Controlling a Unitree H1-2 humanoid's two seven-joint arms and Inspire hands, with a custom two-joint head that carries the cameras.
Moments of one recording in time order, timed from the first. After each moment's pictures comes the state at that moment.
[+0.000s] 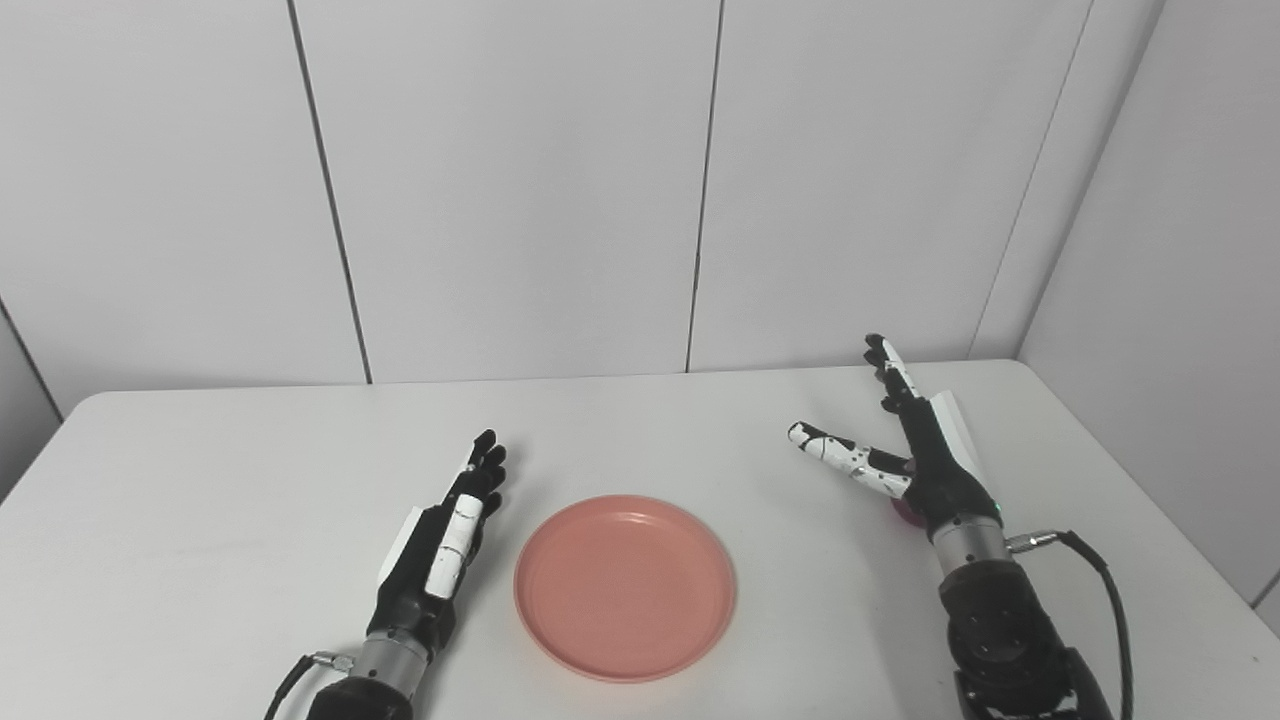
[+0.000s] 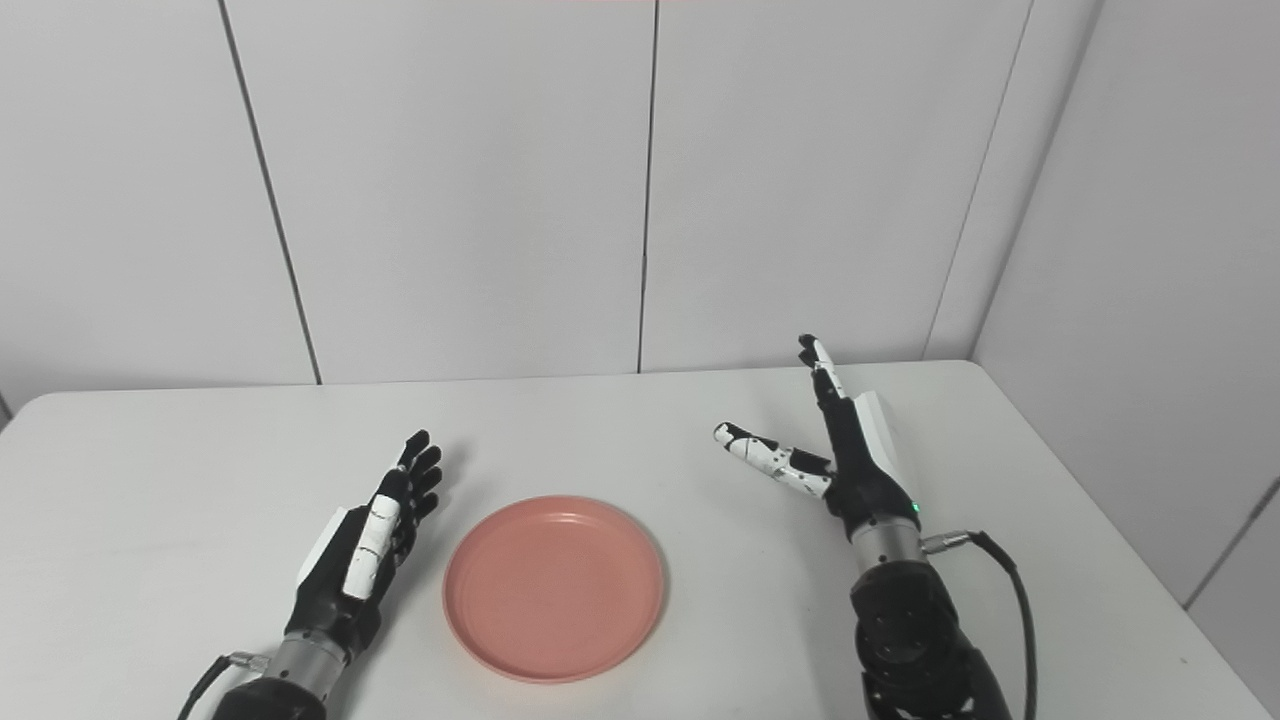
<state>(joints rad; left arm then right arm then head) -0.25 -0.02 -0.10 0.19 -0.04 -0.02 -0.18 -0.27 -0.26 -0.05 -0.11 -0.41 0.26 -0.02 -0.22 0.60</state>
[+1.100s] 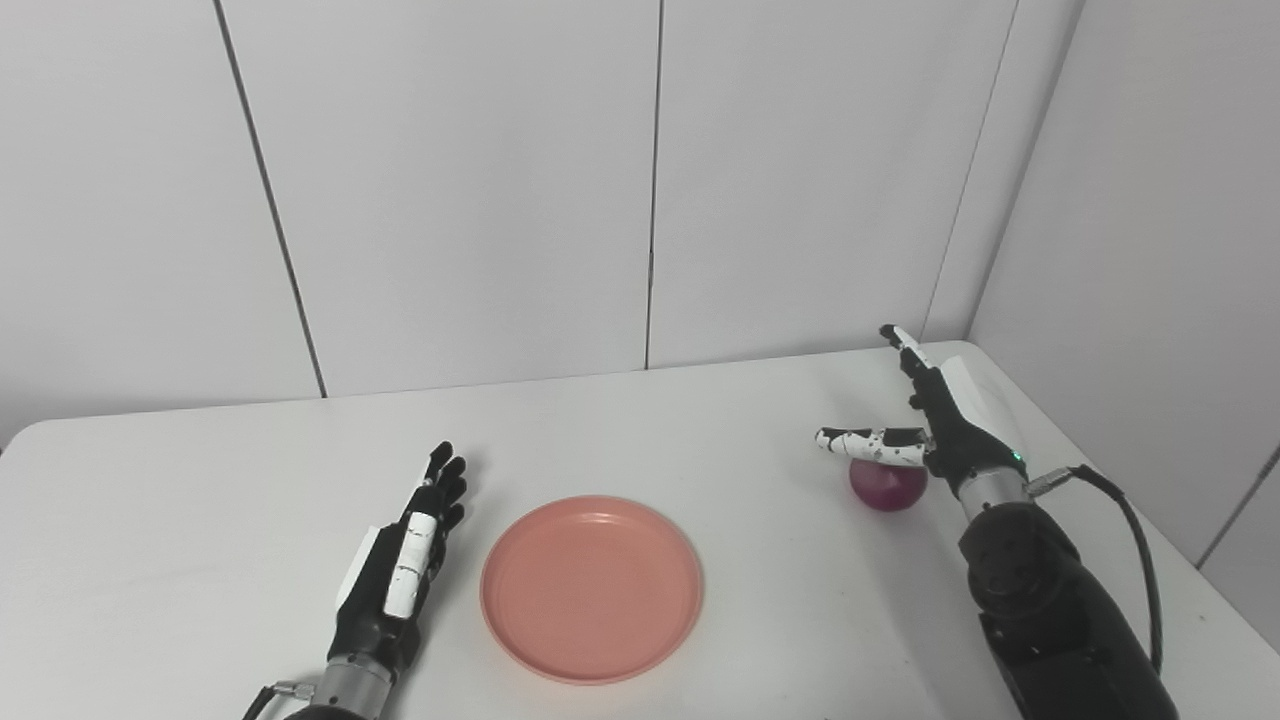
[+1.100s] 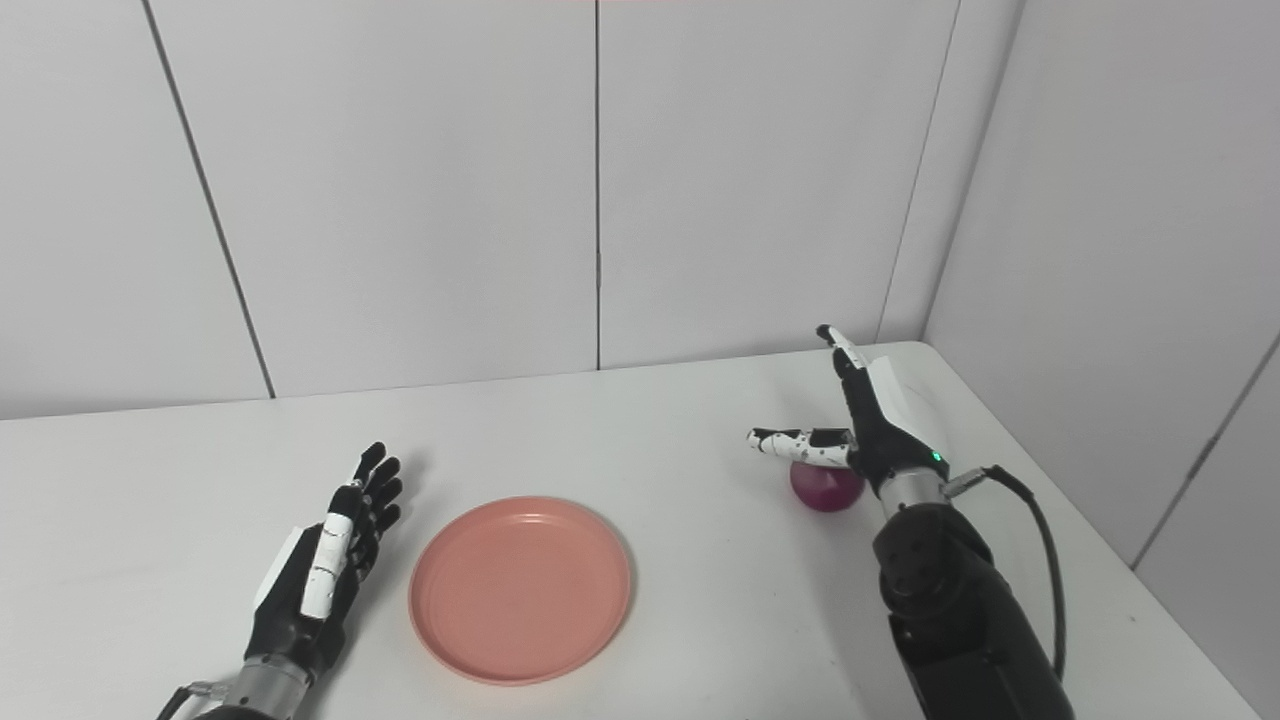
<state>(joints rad) -0.25 0.00 -0.09 0.23 -0.05 -0.06 -0.20 -0.30 -0.44 -0.02 -0.10 -0.56 0.46 0.09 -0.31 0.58</state>
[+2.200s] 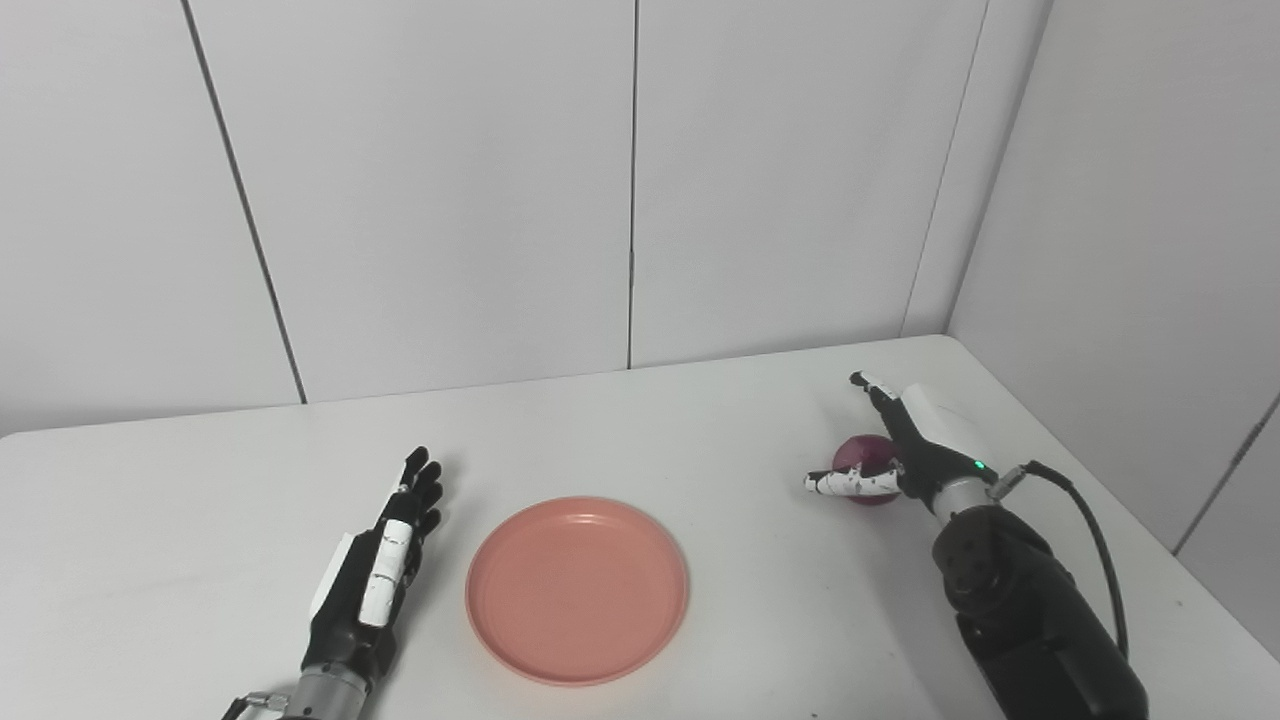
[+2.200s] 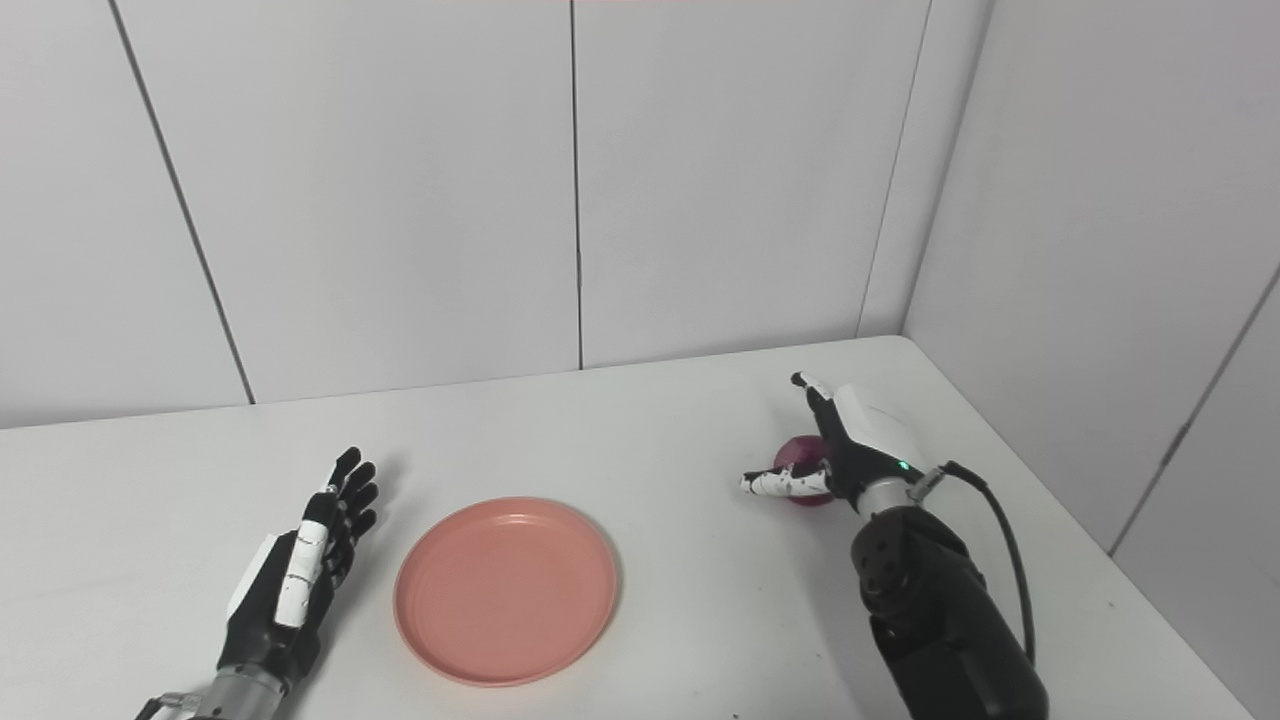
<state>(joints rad) -0.25 0.02 -0.10 0.23 -0.05 -0.06 -0.20 -0.30 -0.45 0.03 0.00 -0.71 0.47 0.18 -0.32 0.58</state>
